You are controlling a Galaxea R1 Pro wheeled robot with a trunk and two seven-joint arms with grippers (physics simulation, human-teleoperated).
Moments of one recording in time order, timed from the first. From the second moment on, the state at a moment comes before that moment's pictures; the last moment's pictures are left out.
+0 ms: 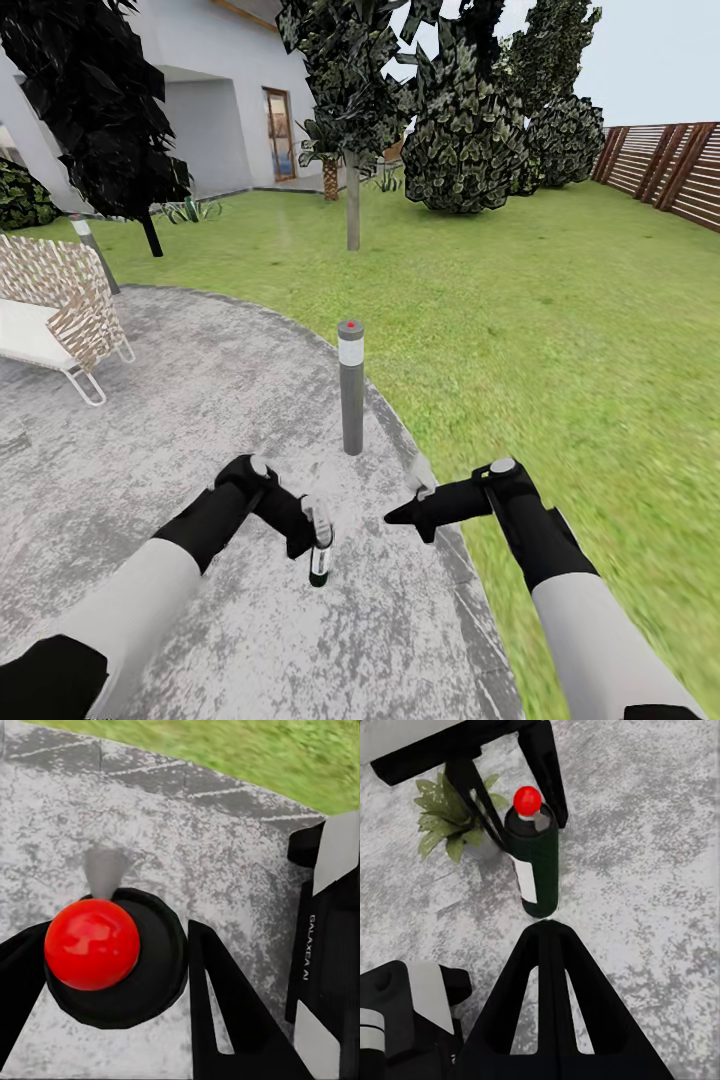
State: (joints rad) left arm -0.86 0.03 -0.37 -0.79 -0.62 0.37 -1.31; right arm -0.74 0.02 -0.01 -0.99 0.55 0.41 1.43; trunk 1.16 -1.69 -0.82
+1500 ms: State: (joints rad) left arm -0.84 -0.08 -0.03 -0.23 -0.35 0.20 -0.58; right arm -0.69 -0.28 -0.59 -0.27 0.55 0.11 0.56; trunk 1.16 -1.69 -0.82
